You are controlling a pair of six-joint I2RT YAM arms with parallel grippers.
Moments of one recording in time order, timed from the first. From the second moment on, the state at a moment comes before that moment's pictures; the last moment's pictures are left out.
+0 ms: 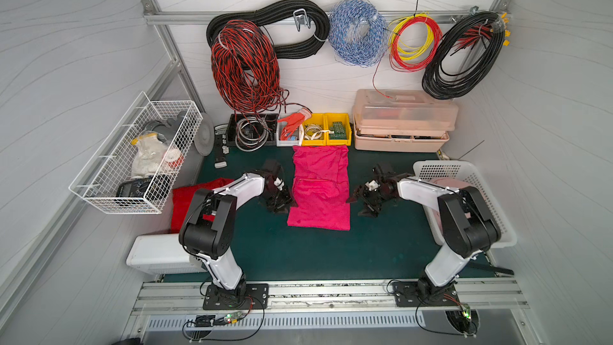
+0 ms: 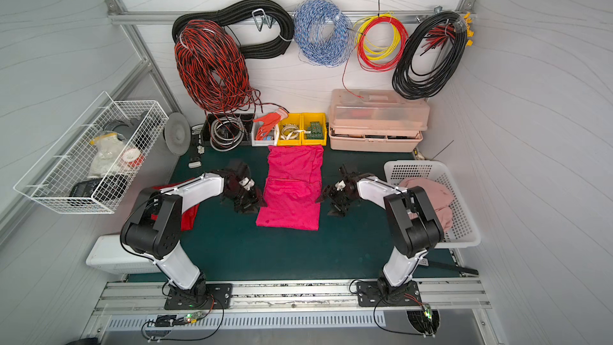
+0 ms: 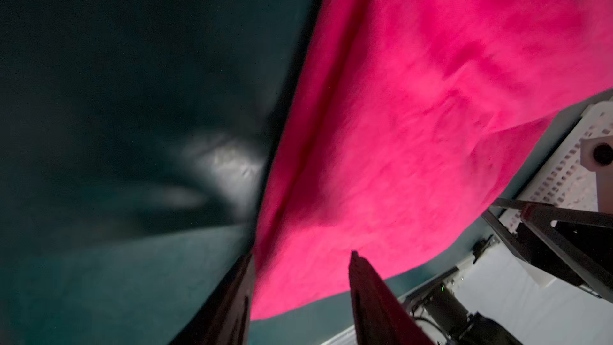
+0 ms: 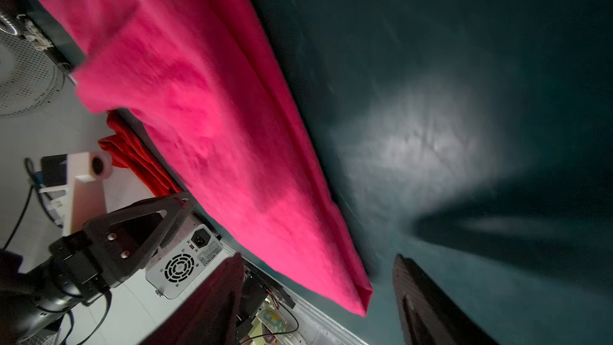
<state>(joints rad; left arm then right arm) -0.25 1.69 0.96 -0.70 0.52 -0.61 0.43 1.64 0.88 -0.47 -0.64 0.89</state>
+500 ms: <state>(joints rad) -0.26 1.48 0.65 -0.48 0.57 -0.70 0.55 1.42 0.58 -0.14 -0.56 1.10</state>
